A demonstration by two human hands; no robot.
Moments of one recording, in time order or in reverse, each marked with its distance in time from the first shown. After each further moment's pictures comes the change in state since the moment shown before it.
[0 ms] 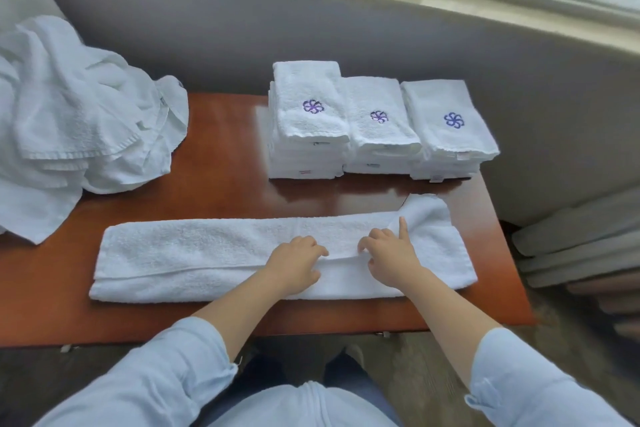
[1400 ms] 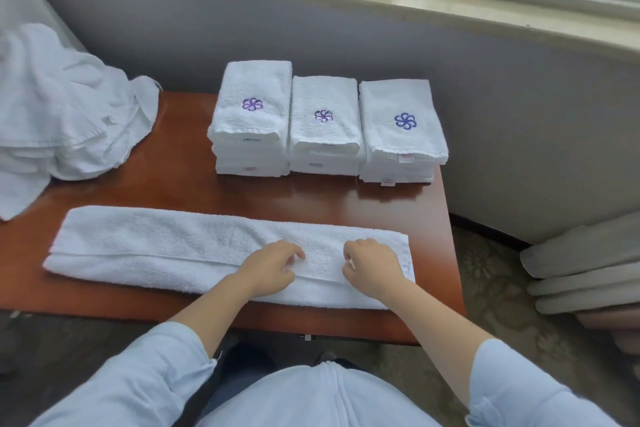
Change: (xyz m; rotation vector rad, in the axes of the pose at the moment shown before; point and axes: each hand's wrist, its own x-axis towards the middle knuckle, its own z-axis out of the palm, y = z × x) left_hand 0.052 0.104 0.028 -0.301 0.019 -0.246; right_hand -0.029 0.130 0.017 0.149 0.080 -0.130
